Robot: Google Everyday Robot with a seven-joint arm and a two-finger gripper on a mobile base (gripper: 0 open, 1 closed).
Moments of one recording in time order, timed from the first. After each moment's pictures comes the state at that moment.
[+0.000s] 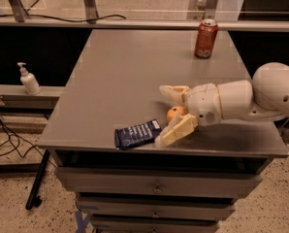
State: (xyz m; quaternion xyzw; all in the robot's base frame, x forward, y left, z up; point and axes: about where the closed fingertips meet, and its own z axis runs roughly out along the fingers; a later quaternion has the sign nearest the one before) arm 0.495 -0.033 0.848 -0.53 0.62 0.38 0.43
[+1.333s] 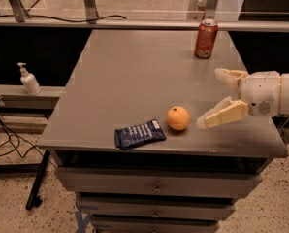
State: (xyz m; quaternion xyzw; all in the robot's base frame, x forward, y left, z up) arm 0.515 -0.155 0.890 -0.45 0.70 0.26 0.49
